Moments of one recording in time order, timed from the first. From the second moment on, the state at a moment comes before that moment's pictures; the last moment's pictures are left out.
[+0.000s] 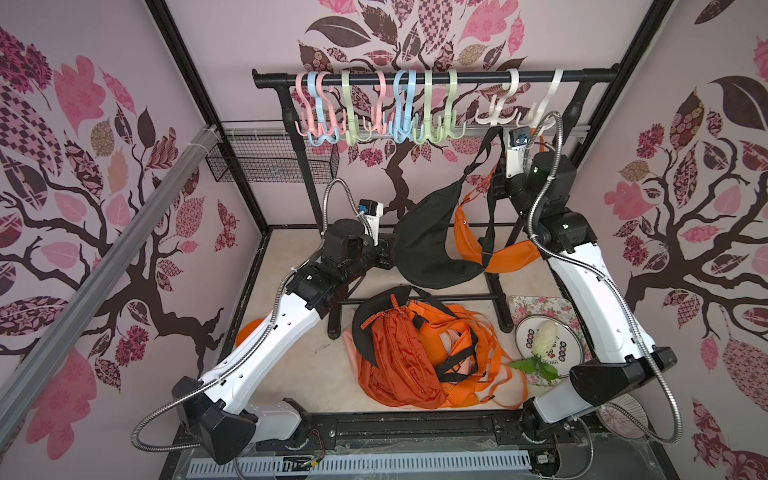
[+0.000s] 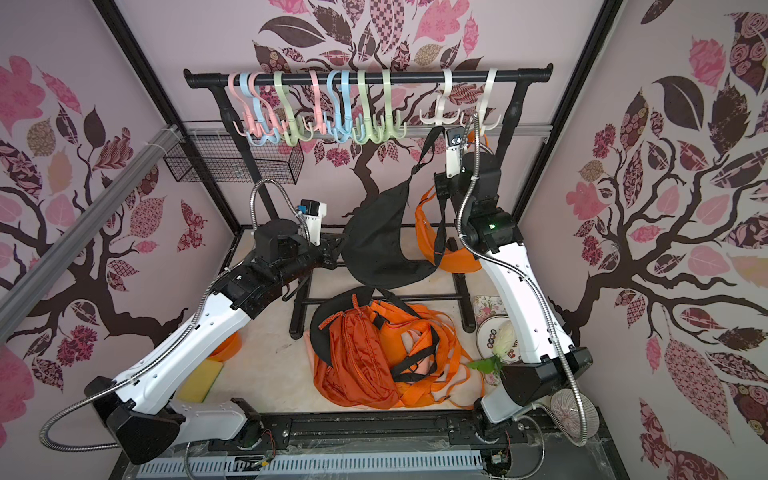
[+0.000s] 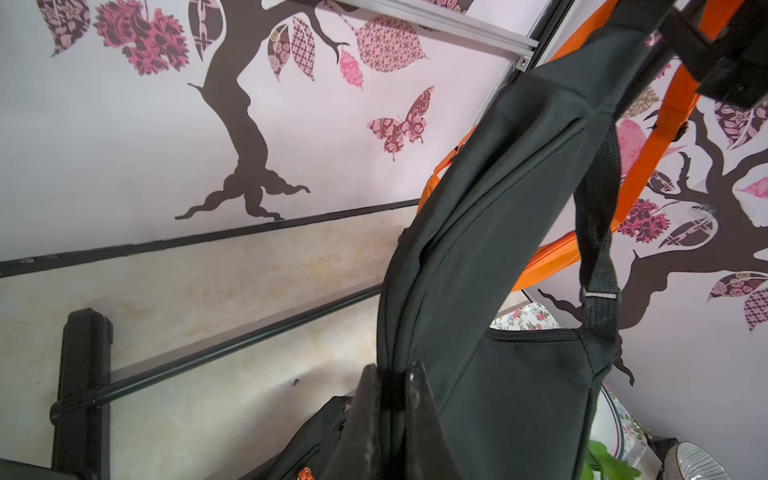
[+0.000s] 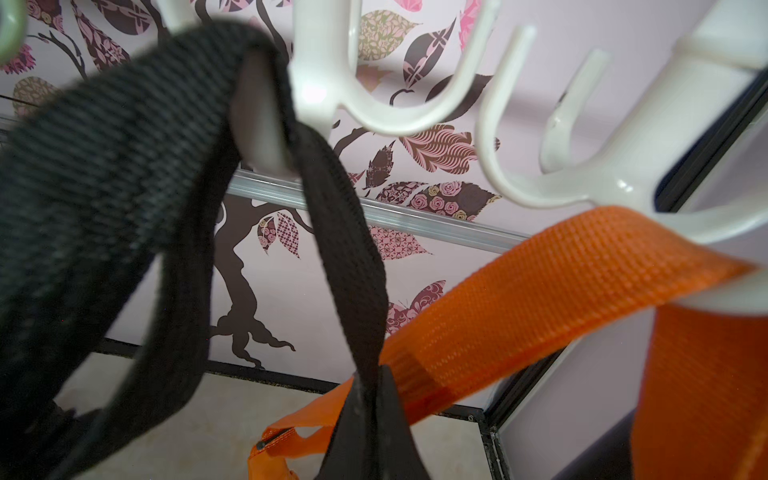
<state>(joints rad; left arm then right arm) -0.61 1.33 1.41 -0.37 0.02 -0.32 0.30 1.55 1.92 -0.39 0.28 -0.21</state>
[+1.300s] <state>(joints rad) -0.59 1.25 1.11 -0.45 0.11 -0.45 0.29 1.03 1.09 -0.32 0.31 0.10</state>
